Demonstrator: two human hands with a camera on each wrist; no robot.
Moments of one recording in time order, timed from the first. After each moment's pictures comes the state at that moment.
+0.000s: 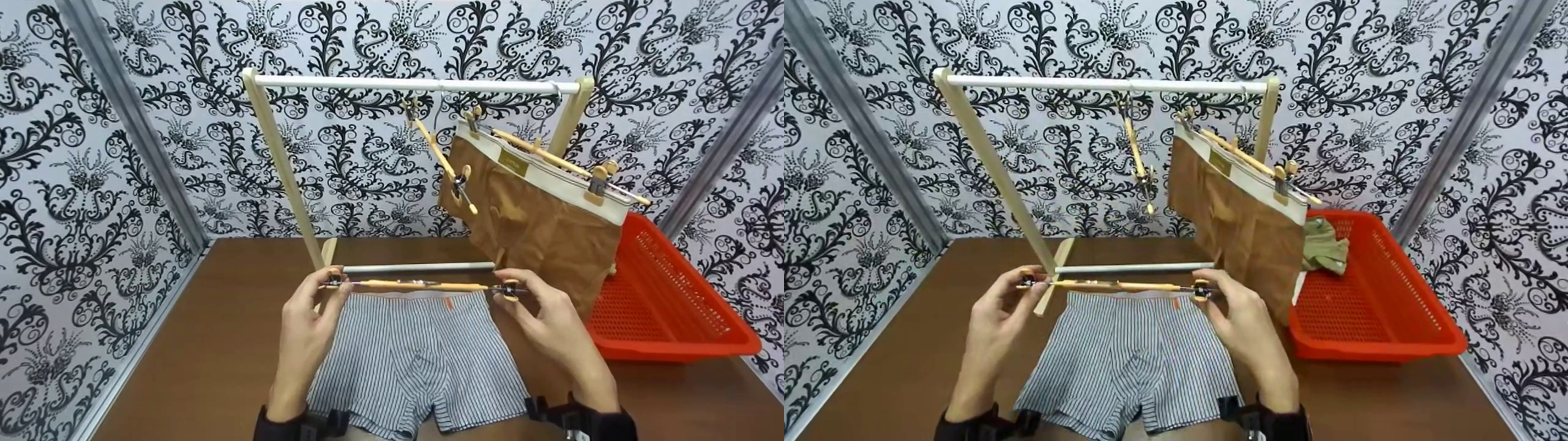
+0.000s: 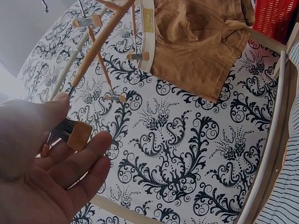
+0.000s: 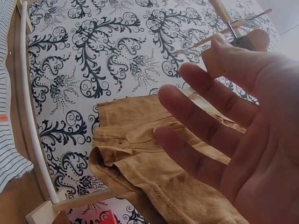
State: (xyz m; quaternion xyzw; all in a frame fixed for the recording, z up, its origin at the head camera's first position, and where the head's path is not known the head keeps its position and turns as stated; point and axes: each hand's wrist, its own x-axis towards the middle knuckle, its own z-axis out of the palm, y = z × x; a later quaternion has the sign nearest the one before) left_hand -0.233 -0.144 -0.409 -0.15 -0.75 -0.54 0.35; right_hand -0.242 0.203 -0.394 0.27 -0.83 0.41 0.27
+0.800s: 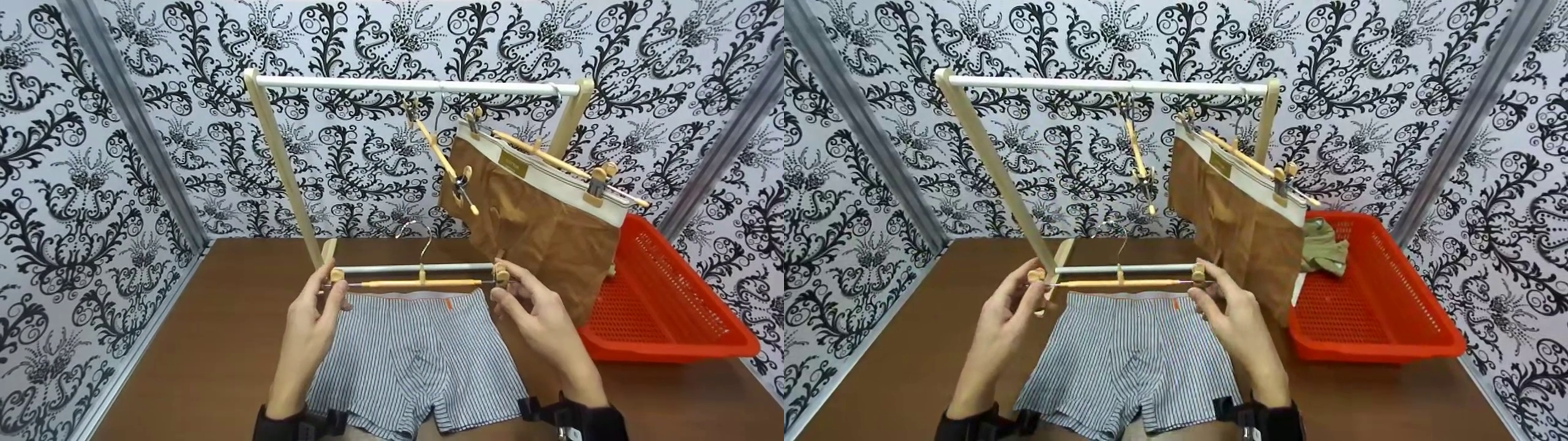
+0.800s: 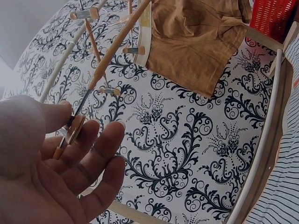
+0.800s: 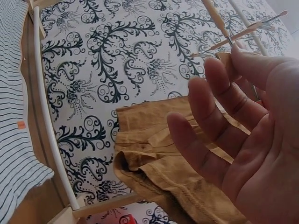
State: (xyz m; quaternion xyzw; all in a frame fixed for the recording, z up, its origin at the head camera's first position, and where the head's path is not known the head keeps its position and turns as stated) left_hand -0.233 -0.147 -0.413 -0.11 -0.76 -0.59 0.24; right_hand -0.252 0.200 -0.407 0.22 -0.81 0.52 0.18
